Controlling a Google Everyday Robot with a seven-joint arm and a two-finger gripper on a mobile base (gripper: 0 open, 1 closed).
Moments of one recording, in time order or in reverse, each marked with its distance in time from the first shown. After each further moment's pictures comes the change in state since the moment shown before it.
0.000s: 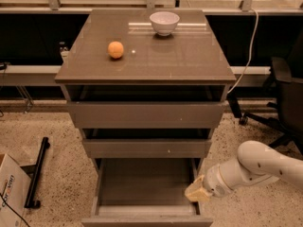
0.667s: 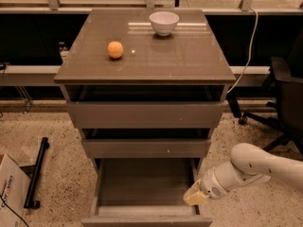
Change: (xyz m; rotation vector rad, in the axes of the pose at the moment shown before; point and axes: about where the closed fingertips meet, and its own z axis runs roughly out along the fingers) arm 0.021 -0.009 0.028 -0.055 0.050 0.042
